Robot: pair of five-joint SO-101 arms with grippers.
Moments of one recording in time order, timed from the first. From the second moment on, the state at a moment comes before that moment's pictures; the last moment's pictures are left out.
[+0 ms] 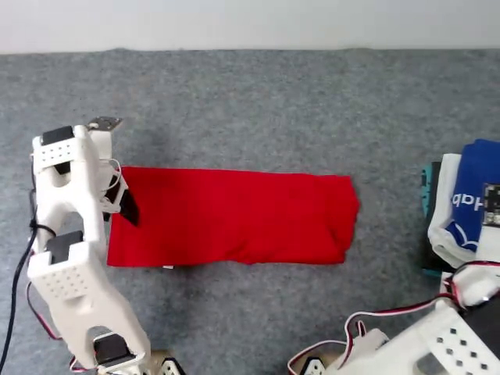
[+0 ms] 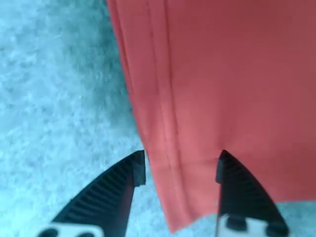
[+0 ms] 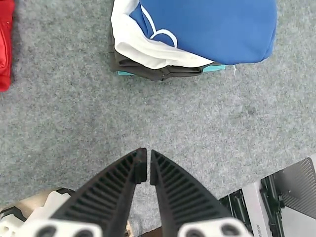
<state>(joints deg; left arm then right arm) -21.5 31.8 -8.2 89.9 -17.1 51.5 -55.9 24.1 100.7 40.3</state>
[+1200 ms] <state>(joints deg) -14.6 21.9 -12.1 97.2 -22.5 51.5 -56.0 27.1 100.7 43.0</state>
